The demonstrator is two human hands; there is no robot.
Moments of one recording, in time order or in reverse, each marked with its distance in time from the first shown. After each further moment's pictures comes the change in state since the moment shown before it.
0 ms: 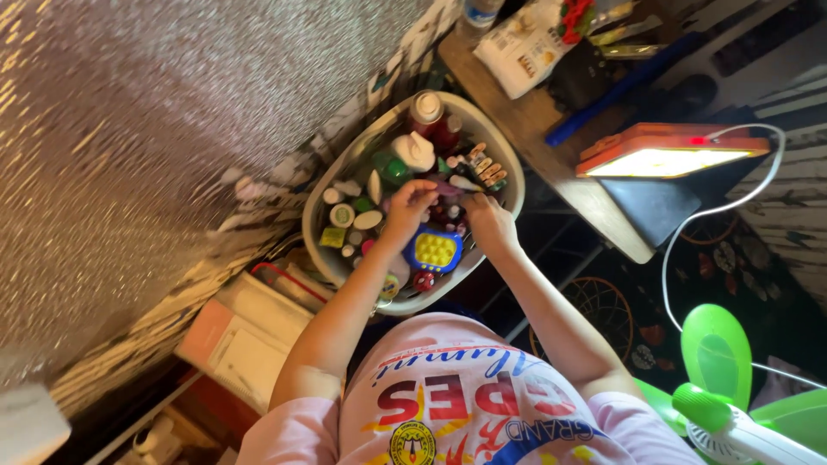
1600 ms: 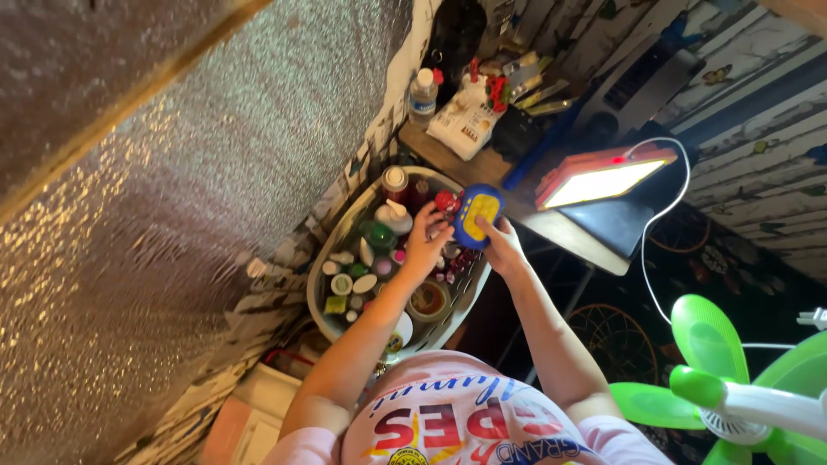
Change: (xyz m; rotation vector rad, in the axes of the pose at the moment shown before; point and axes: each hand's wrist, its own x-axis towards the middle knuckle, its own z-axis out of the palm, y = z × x) left_hand 0.034 0.037 0.077 0.042 -0.128 0.174; right_hand 0.006 0.049 -0.030 2.123 0.281 0.523
